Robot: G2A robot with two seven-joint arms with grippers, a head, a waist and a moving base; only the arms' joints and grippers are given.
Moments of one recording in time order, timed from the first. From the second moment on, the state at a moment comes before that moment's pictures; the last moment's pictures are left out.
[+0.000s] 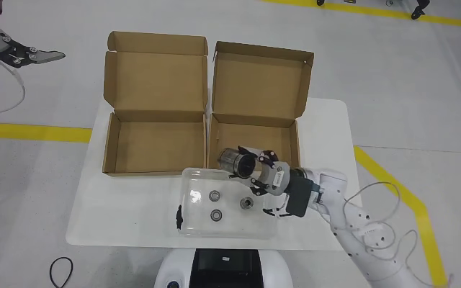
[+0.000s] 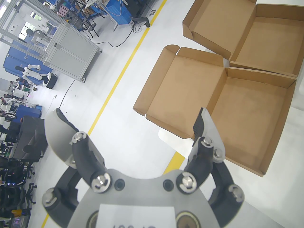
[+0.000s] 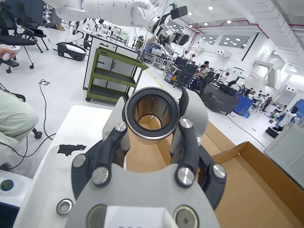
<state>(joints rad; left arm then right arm) 0.47 -0.15 -1.01 -1.52 0.83 -0.88 -0.12 -1.20 -1.14 1.01 -1.71 -1.63 -0.70 -0.77</state>
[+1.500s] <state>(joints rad) 0.47 -0.15 -1.01 -1.52 0.83 -0.88 -0.12 -1.12 -1.15 0.97 -1.68 -1.48 -0.75 -0.38</state>
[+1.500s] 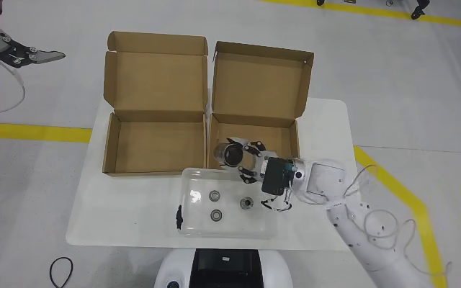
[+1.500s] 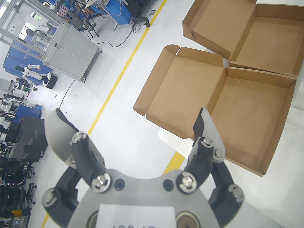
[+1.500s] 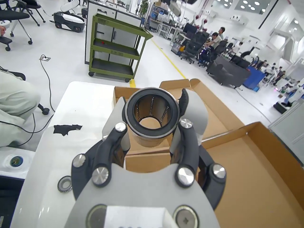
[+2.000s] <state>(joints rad) 0.47 -0.15 -1.01 -1.52 0.83 -0.88 -0.12 -1.04 -1.20 0.87 -1.49 -1.34 -0.63 -0.14</state>
